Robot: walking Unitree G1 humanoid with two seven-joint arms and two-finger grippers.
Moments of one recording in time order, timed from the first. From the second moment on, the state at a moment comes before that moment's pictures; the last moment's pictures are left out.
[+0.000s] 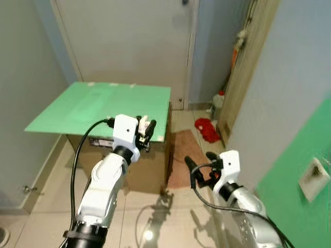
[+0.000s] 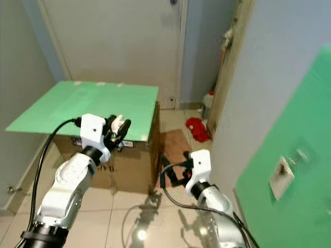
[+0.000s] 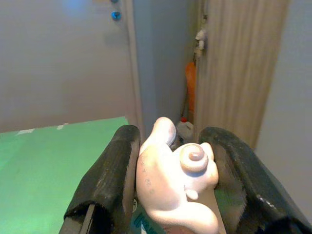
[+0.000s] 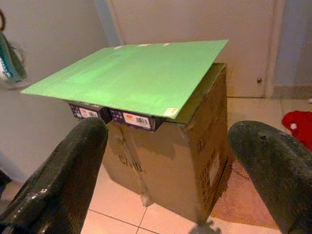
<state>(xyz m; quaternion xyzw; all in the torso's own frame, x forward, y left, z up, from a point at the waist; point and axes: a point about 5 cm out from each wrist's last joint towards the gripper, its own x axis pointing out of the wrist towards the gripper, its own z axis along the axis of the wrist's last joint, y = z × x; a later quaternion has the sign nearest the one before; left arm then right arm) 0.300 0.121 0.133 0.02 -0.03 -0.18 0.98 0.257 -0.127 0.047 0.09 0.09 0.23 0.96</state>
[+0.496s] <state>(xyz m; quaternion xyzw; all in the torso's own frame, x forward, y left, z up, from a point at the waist) 0.299 0.118 0.134 0.01 -0.04 -0.18 0.98 0.258 -0.129 0.047 0.09 0.10 0.23 0.96</state>
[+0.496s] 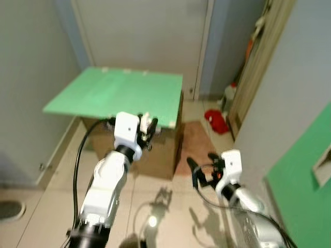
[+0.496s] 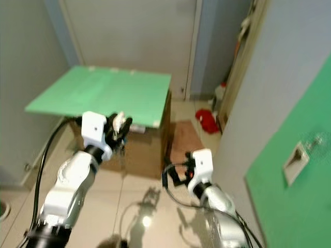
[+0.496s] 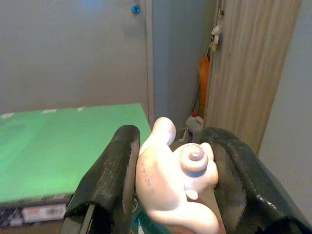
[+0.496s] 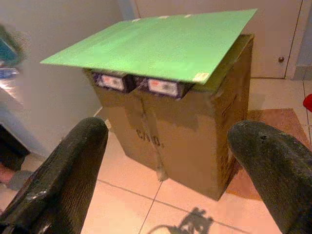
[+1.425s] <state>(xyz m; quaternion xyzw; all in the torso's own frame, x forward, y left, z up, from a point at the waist) 0.299 0.118 0.135 0.02 -0.05 -0.18 0.98 0.257 -0.126 0.044 0.09 0.11 0.23 0.96</state>
